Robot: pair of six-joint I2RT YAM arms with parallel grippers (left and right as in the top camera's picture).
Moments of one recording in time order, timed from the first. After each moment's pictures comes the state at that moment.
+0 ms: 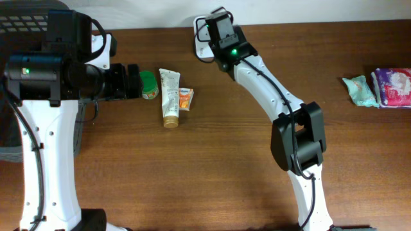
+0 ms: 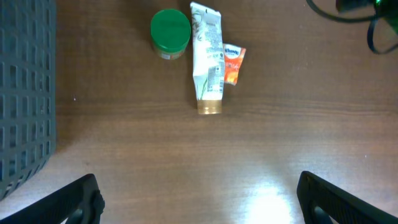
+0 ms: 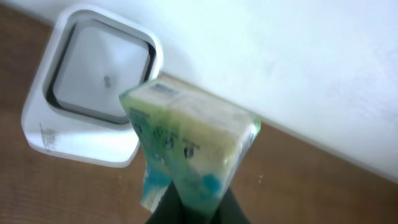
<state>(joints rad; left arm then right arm) -0.07 1.66 2.15 -1.61 0.12 -0.14 0.42 2.34 2.07 -0.43 0.49 -0.22</state>
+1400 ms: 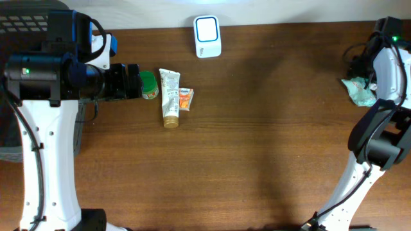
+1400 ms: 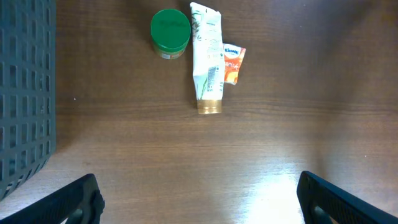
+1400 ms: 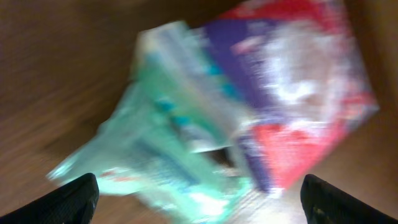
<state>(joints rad) -0.07 1.66 2.15 -1.61 0.12 -0.14 -0.39 2.34 2.11 -1.00 0.35 0.08</state>
